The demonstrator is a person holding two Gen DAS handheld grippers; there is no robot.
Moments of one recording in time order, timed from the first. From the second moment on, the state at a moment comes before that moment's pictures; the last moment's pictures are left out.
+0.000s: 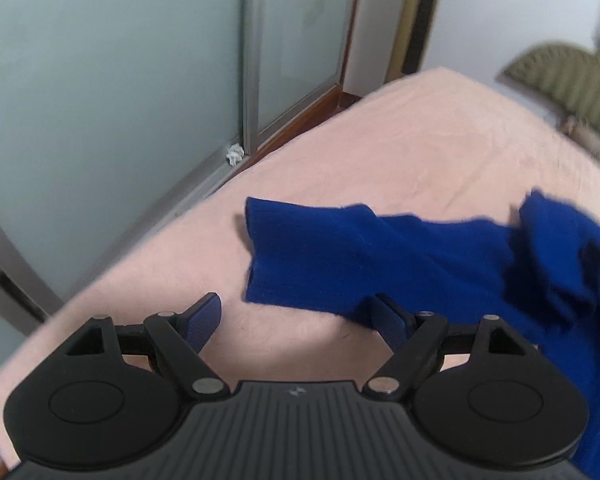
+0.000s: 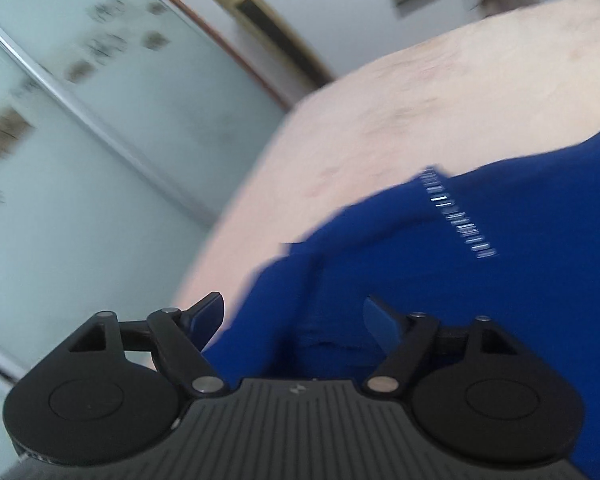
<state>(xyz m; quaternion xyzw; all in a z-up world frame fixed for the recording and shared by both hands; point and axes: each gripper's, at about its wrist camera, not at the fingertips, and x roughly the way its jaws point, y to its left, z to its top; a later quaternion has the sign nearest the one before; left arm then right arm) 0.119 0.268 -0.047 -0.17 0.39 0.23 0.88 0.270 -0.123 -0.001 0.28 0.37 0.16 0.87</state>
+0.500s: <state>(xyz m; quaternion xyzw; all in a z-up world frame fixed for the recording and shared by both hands) 0.127 0.296 -0.048 -0.36 0.35 0.19 0.84 0.284 -0.118 -0.009 0.27 0.39 0.15 0.87</state>
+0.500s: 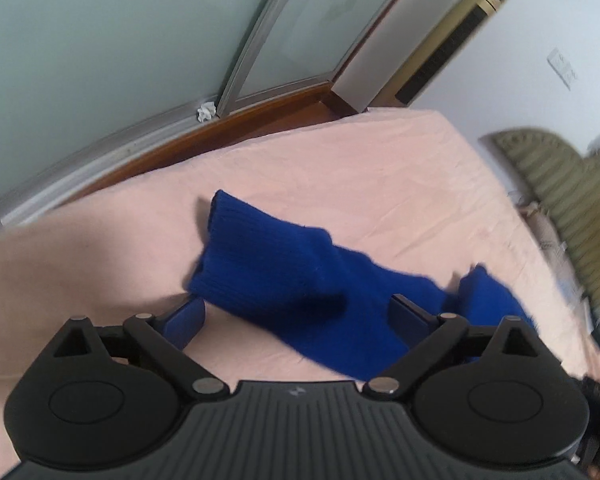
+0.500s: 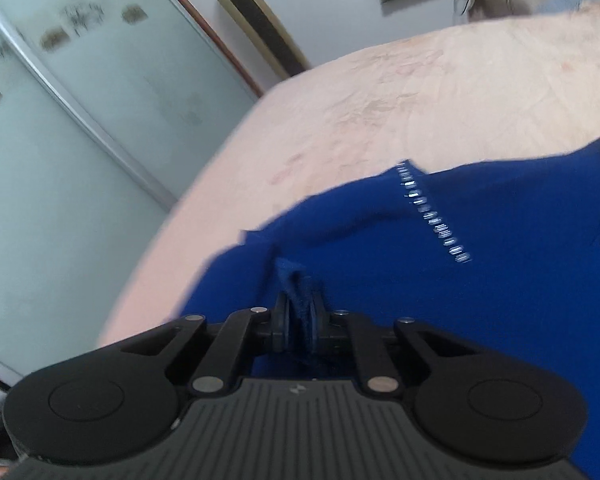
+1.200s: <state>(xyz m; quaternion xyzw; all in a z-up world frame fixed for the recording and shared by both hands) 0.122 0.324 -0.024 -0.23 0.25 0.31 0.89 0.278 -0.112 0.000 0.33 0.39 0.22 0.83</state>
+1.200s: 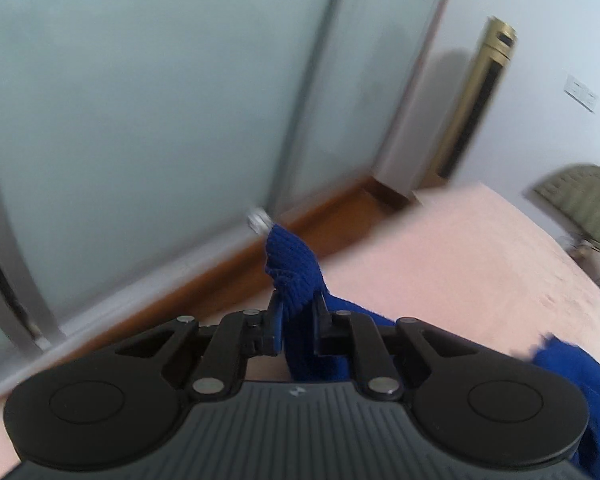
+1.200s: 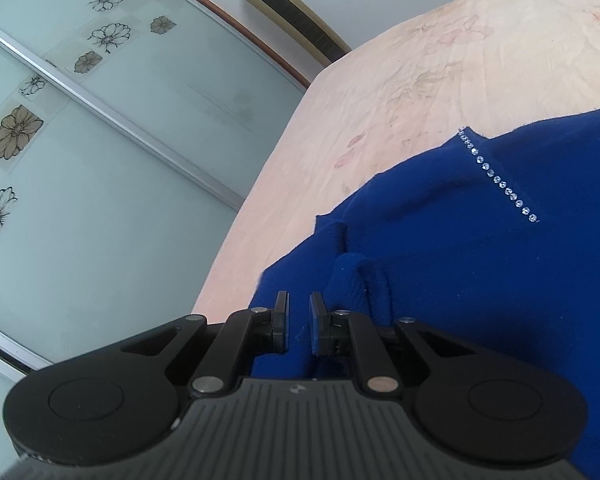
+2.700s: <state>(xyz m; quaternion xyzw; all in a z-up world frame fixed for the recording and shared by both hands) 0.139 0.097 0.037 -0.04 0.24 0.02 0.97 0.209 -0.182 -0.003 0.33 0.35 0.16 0.86</state>
